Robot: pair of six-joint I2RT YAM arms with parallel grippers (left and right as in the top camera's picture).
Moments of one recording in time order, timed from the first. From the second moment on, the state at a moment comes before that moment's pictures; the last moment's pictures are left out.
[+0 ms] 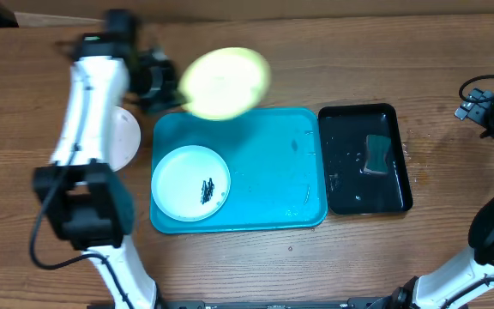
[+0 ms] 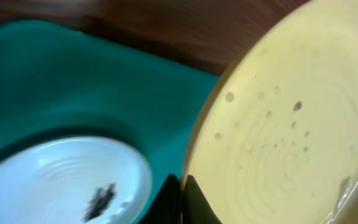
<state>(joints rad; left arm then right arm) 0.10 2.05 1.93 -1.29 0.50 -0.43 -0.44 1.90 1.60 -0.99 0.16 0.25</state>
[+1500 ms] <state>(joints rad) 0.57 2.05 1.70 -1.14 0.15 -0.42 -0.44 1.90 1.60 -0.99 0.16 0.25</state>
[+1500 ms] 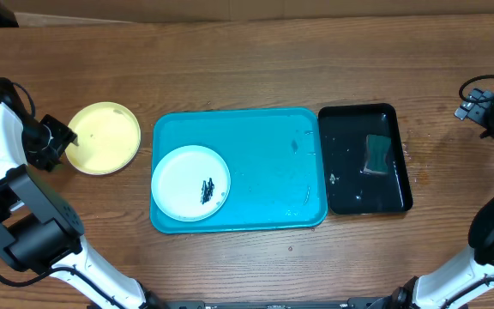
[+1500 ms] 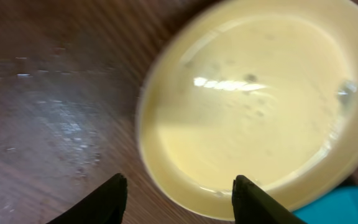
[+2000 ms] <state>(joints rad) 0.40 2.05 1.69 -1.34 0.43 -0.19 -0.44 1.90 1.60 -0.99 0.16 0.25</state>
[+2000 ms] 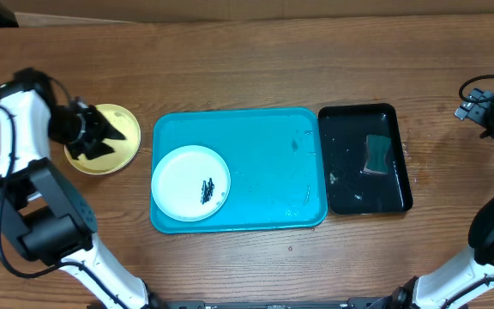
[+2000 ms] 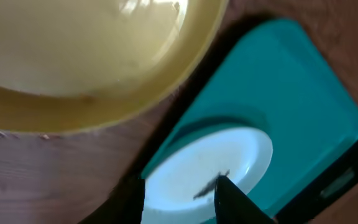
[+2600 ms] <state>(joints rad) -0.05 1.86 1.61 -1.45 0.14 -0.22 -0.44 1.90 1.60 -0.99 0.16 0.25</state>
